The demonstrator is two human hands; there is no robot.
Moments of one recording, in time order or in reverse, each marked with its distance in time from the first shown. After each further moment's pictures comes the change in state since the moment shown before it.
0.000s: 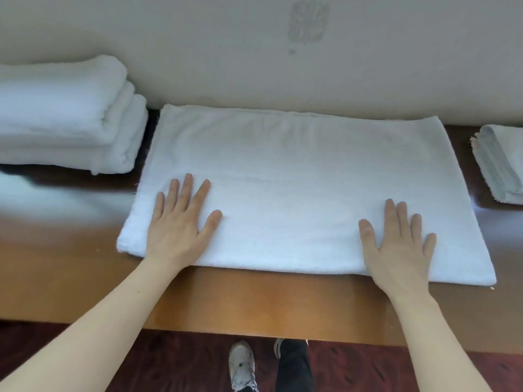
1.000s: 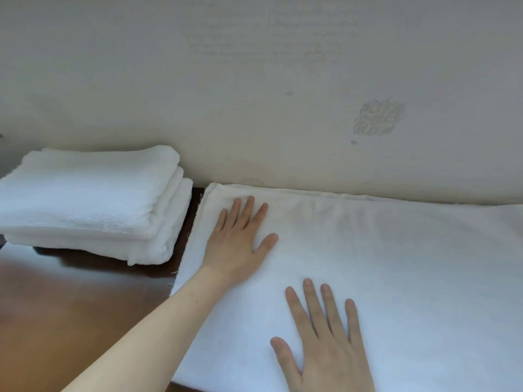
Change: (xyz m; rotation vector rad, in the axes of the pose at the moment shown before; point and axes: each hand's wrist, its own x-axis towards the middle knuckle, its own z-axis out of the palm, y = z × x) left_hand 0.157 -0.017 -0.009 -0.069 0.041 0.173; right_hand -0.015 -0.187 0.059 -0.017 0.129 -0.568
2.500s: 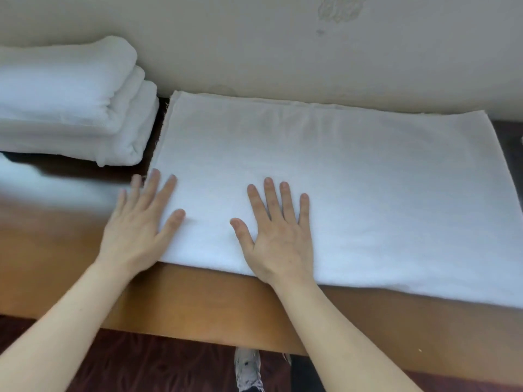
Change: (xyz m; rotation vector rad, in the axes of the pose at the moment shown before) left_hand -0.172 -0.031 -0.012 0.095 -0.042 -0.207; right_hand -0.008 -0.003 -0.003 0.072 -0.189 0.041
